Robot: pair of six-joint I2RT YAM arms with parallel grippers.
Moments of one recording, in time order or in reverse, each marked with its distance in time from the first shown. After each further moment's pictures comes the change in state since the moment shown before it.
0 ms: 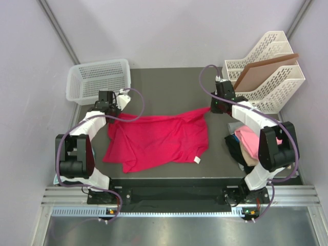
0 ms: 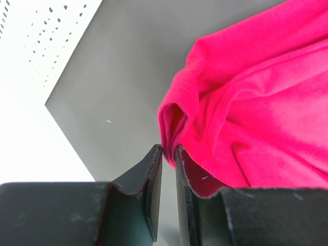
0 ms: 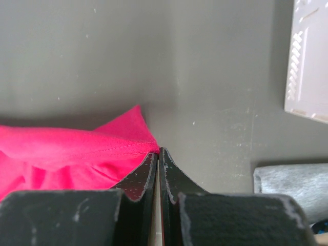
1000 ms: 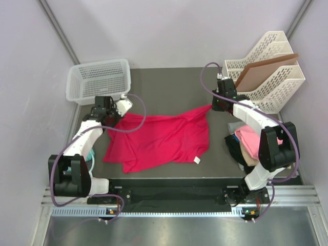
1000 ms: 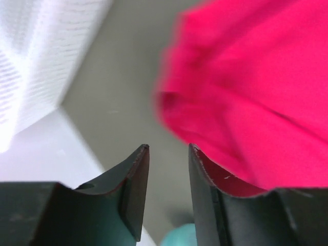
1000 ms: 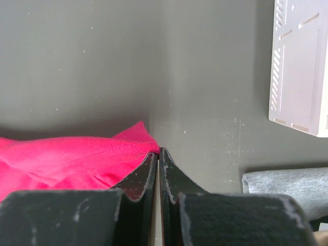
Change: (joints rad) left arm 0.014 -0.210 -0.057 -0.082 0.086 0.078; right arm -0.017 -0.002 0.031 -0.002 0.020 -0.024
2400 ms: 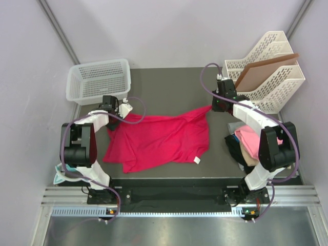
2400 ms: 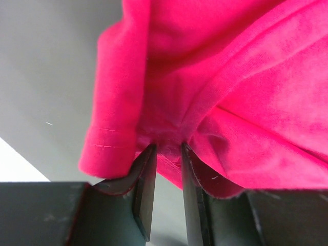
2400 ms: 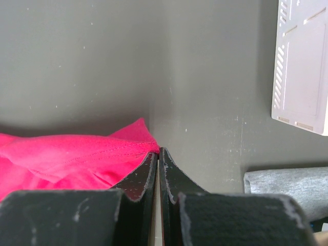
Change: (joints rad) left arm -0.002 0.336 0.037 0.035 -0.083 -0.027; right arm 0.000 0.000 -0.009 0.002 -0.008 0.000
